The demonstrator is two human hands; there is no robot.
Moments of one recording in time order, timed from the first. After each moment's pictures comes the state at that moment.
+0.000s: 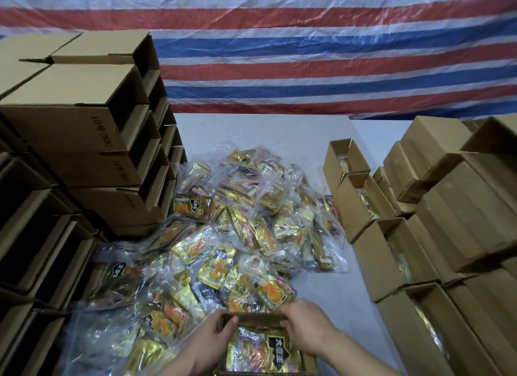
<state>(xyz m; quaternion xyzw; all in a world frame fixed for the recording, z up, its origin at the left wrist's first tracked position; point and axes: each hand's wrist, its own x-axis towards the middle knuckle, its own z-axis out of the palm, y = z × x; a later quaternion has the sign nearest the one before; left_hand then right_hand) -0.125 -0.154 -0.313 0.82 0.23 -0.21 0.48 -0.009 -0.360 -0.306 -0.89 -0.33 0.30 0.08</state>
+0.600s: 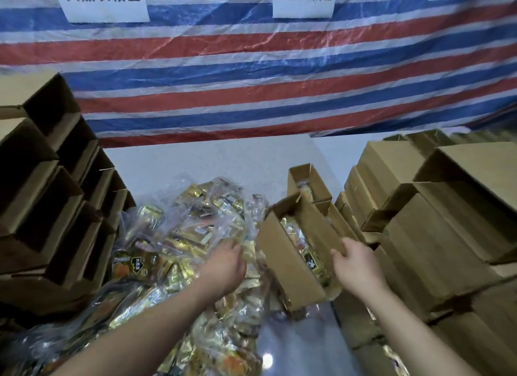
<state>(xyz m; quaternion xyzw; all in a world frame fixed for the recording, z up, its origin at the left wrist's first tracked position) 0.157 -0.187 -0.279 0.98 0.02 -0.08 0.16 0.181 -0.451 -0.206 -0.95 0.07 0.06 0.29</state>
